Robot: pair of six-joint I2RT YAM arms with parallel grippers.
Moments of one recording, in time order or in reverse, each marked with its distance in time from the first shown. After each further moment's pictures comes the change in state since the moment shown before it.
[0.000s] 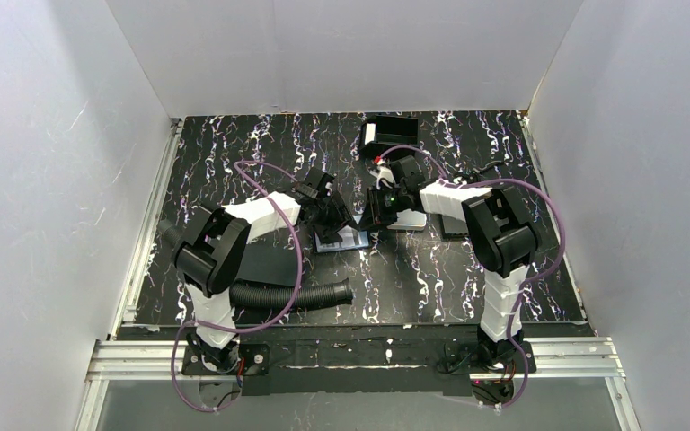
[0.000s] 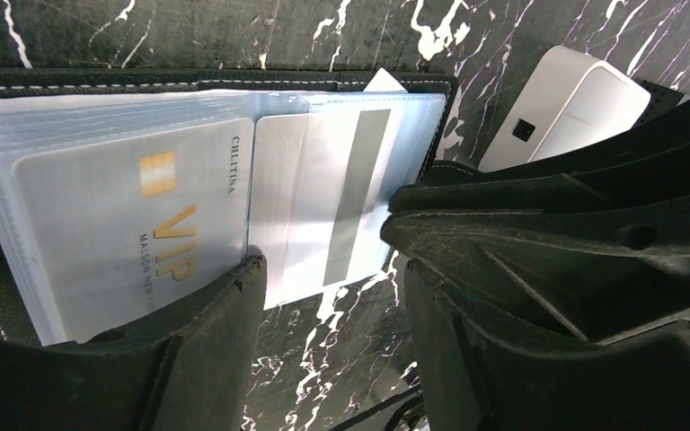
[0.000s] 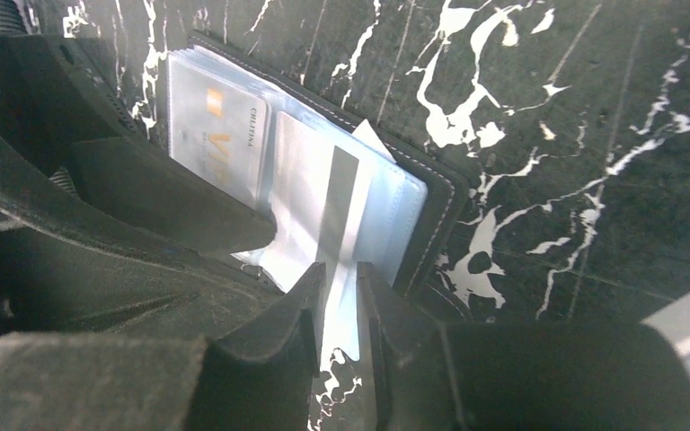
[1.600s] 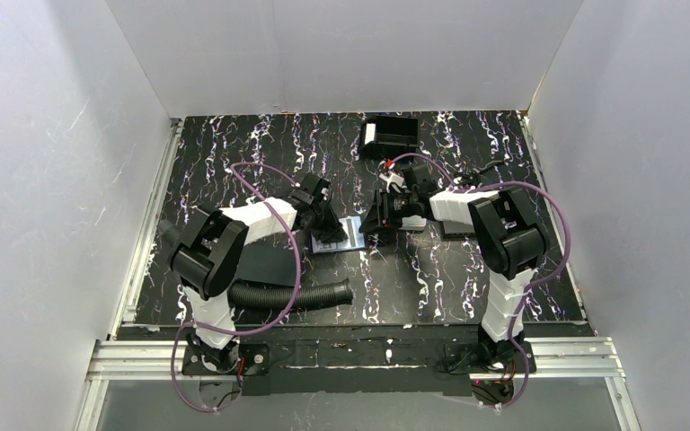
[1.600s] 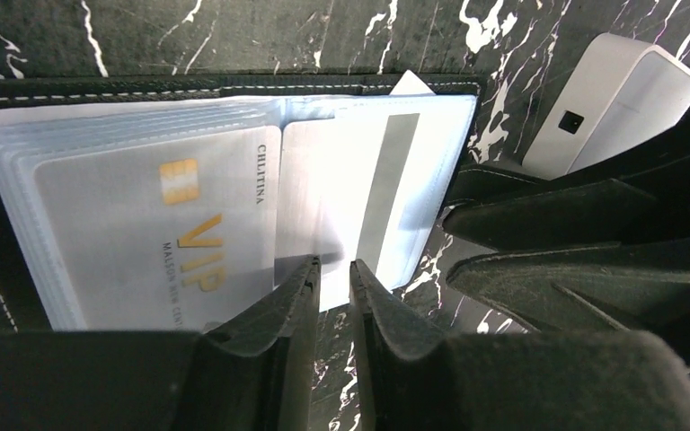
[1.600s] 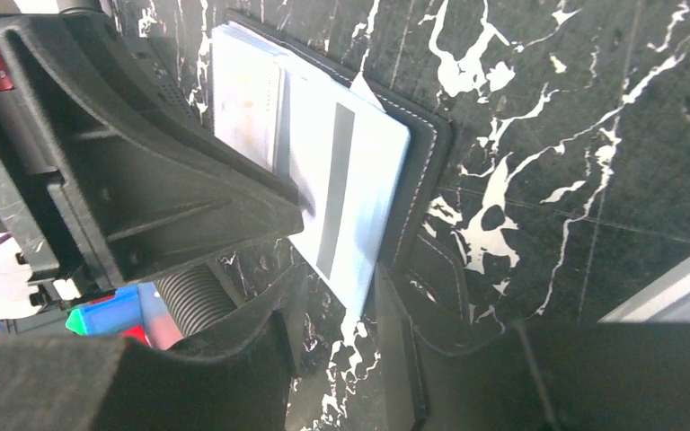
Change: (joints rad) left arm 0.002 -0.026 -0.070 0.042 -0.026 0.079; right arm -0.052 -0.037 -0.132 0.159 -0.132 0.110
